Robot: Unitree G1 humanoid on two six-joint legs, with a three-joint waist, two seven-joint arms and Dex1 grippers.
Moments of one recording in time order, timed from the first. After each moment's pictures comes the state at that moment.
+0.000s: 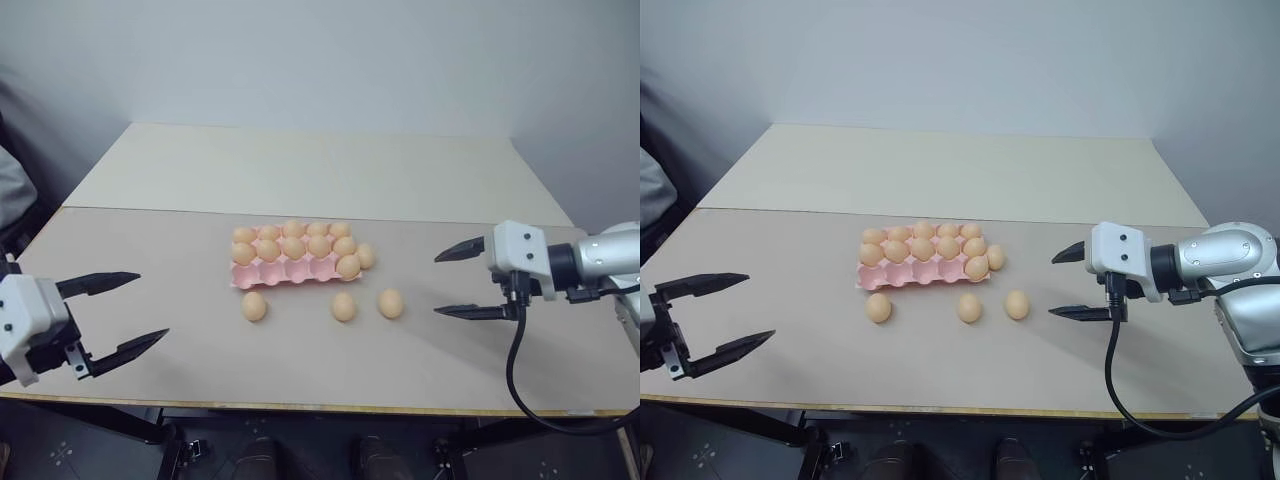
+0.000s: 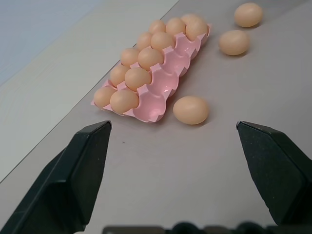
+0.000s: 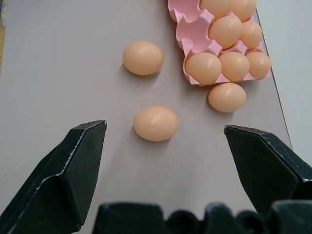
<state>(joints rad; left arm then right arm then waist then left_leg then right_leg) 0.29 0.90 0.77 -0.46 -0.56 0.27 -1.17 -0.47 -1.08 -0.01 -0.21 0.34 0.31 1.31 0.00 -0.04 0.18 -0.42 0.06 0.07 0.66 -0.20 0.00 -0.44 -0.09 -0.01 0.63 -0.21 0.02</state>
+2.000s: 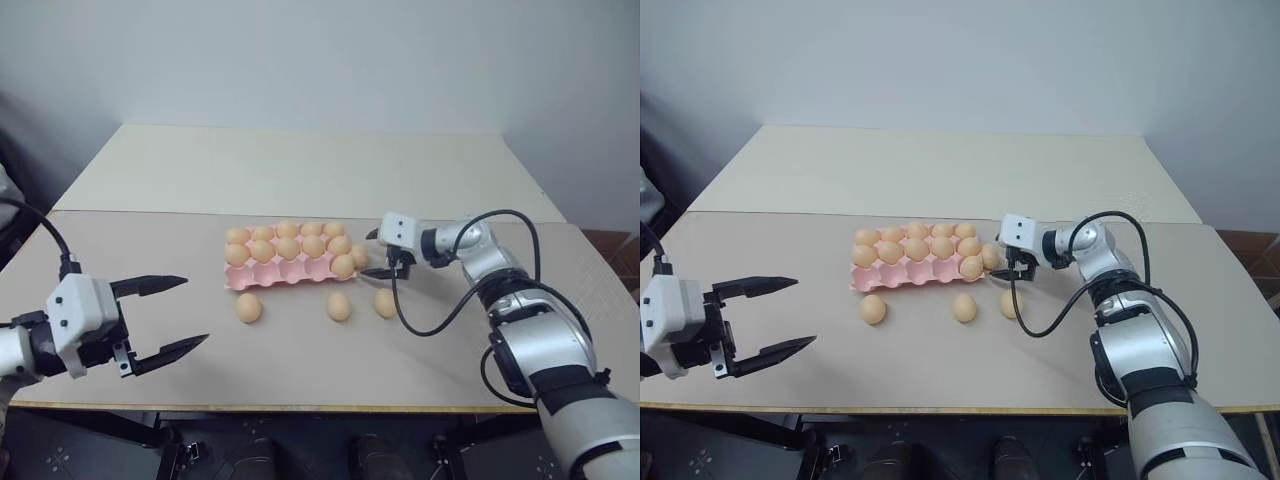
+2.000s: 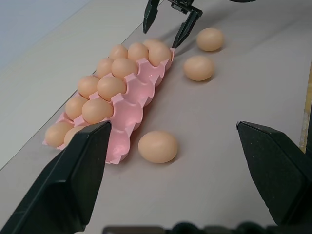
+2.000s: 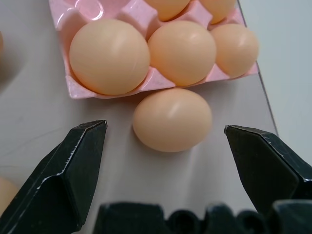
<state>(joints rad) 0.21 0.91 0.59 -0.50 -0.59 0.27 -1.12 -1.14 -0.44 0.27 1.21 -0.20 -0.42 1.04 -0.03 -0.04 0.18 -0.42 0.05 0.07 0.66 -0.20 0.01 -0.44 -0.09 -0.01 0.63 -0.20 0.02</state>
